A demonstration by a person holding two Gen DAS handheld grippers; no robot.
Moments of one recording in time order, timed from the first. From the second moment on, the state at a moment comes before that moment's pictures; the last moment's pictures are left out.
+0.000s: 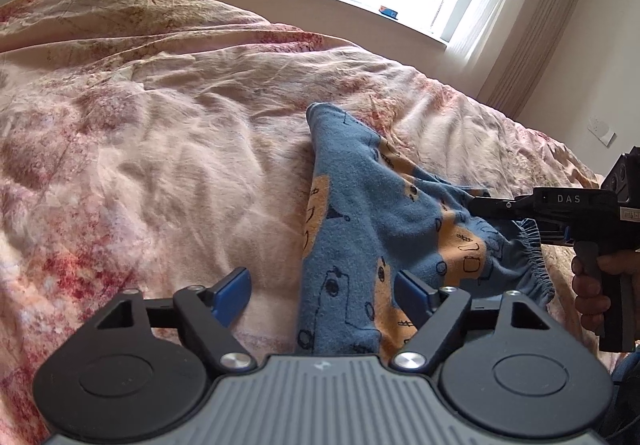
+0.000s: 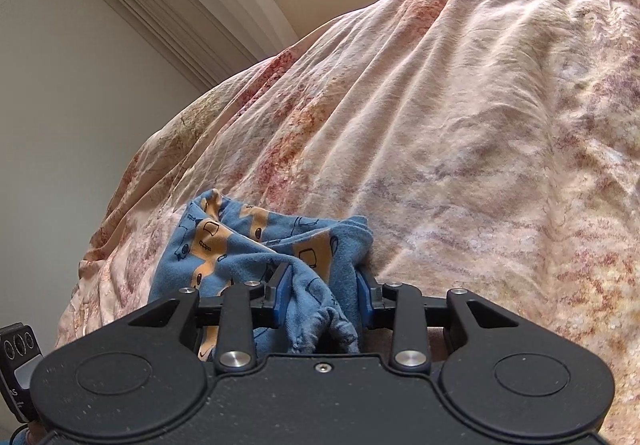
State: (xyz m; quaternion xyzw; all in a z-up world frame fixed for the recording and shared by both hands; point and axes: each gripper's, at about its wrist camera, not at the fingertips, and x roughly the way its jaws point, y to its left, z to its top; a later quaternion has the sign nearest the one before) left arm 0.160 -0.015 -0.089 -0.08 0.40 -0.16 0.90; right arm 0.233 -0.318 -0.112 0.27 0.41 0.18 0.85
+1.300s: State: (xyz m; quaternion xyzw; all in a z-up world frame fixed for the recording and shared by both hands) left arm 0.157 -0.018 -0.083 -0.07 0.40 -0.19 0.89; right arm 0.208 -0.278 -0.077 0.13 0.35 0.15 0.91
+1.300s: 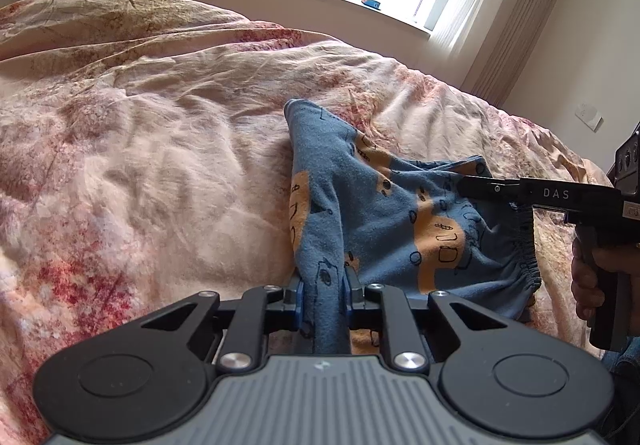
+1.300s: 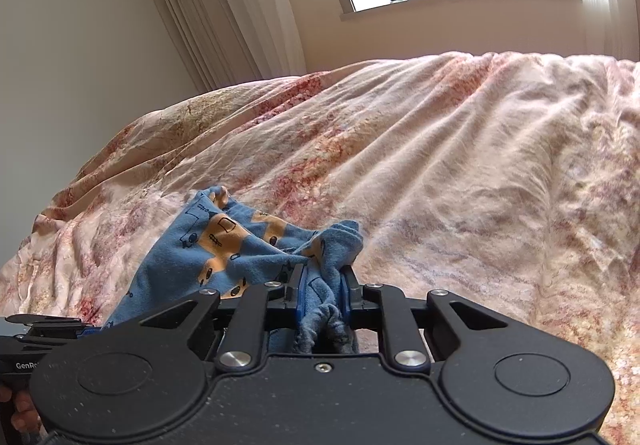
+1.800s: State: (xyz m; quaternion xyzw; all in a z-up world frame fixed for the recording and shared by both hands) left arm 0.147 -0.025 -0.047 -0.04 0.34 -0.17 0.92; right arm 0.200 -0.256 -0.035 0.07 0.27 0.17 0.95
